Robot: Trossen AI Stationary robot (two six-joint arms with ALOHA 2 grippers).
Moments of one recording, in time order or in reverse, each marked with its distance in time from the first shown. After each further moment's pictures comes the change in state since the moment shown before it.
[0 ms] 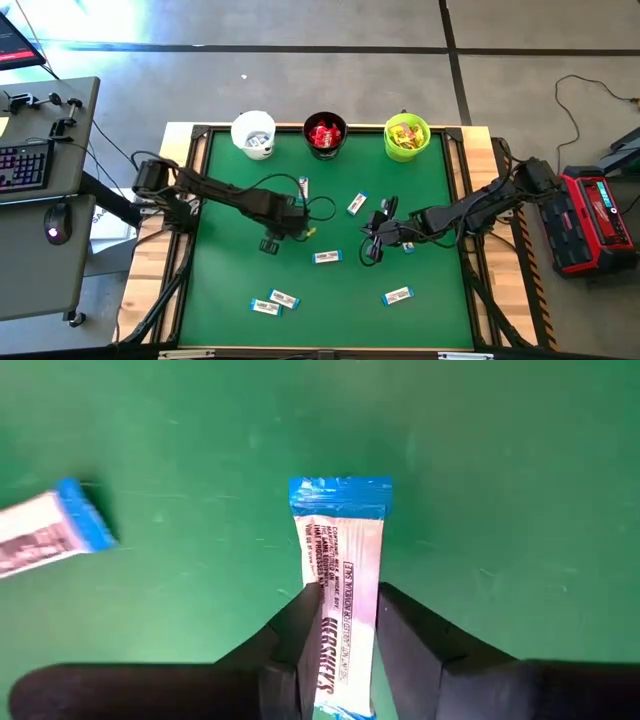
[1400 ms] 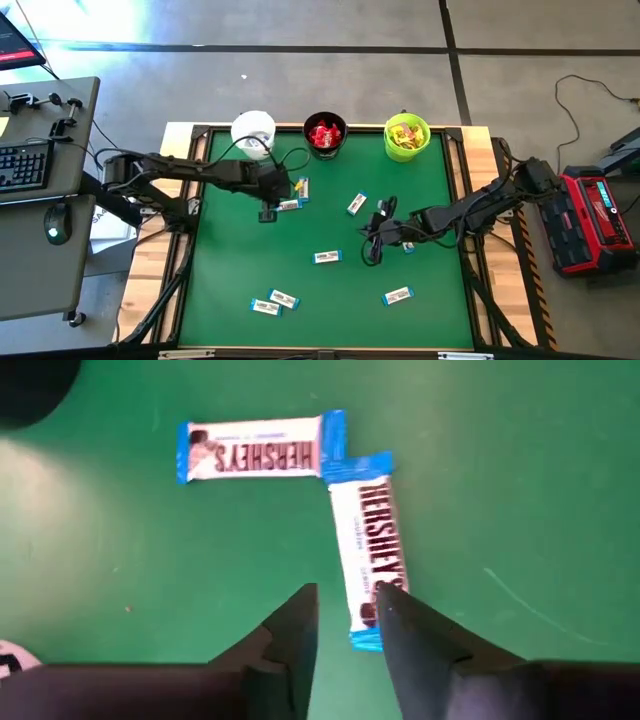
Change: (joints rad) left arm 0.297 -0.271 -0.244 0.253 0.022 -0.001; right arm 0.000 0.000 0.000 0.076 -0.035 -0.067
